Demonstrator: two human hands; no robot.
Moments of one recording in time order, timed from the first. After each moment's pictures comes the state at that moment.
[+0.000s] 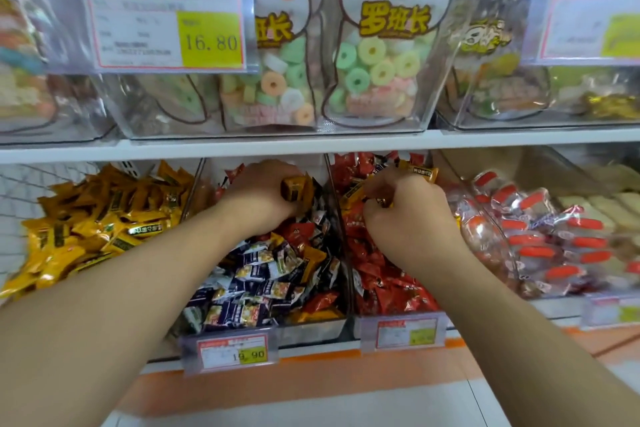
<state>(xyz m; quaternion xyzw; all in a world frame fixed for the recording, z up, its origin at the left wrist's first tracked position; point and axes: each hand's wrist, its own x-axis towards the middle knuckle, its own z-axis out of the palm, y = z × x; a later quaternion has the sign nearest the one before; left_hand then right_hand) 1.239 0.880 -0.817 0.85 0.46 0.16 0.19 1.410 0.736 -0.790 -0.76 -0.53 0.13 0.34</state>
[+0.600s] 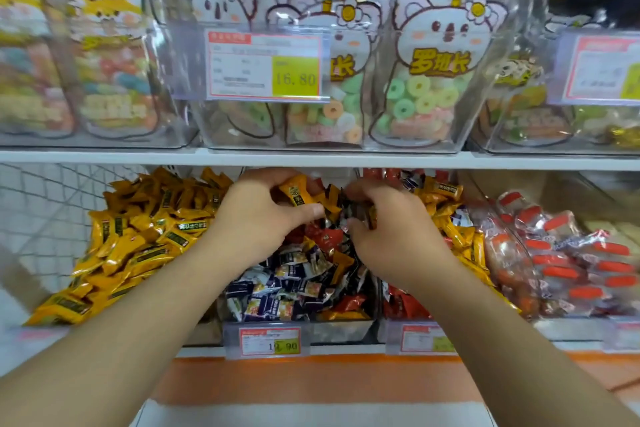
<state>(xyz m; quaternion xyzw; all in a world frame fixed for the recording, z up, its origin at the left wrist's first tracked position) 1.182 0.817 -0.784 0.73 0.47 0.35 0.34 1.369 0.744 -0.782 -0.70 -0.65 0.12 0.28</state>
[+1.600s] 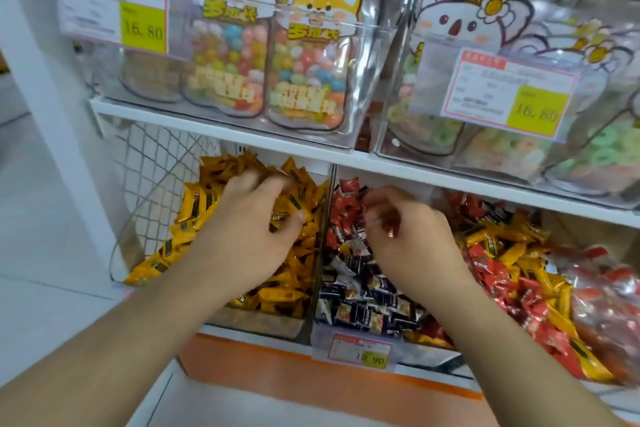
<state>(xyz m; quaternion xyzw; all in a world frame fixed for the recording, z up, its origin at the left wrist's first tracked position) 1.044 0.812 -0.792 0.77 0.56 0.27 0.17 1.265 0.783 -0.784 -0.67 -0.67 0.10 0.30</state>
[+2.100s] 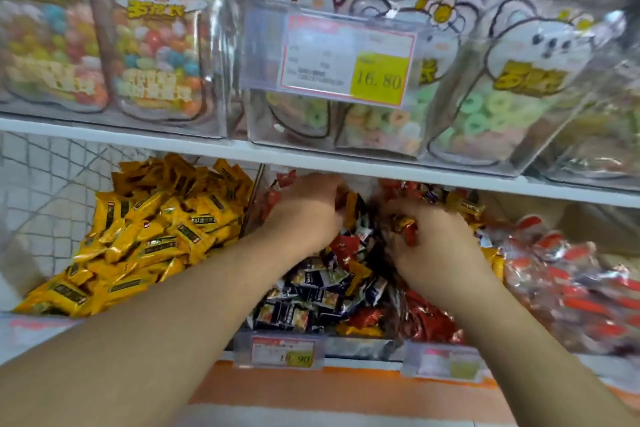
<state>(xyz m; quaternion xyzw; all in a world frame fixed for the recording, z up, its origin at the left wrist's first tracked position) 1.219 0.862 -0.814 0.83 0.49 0.22 0.17 1.373 0.746 -0.780 -0.74 -0.64 0.06 0.22</state>
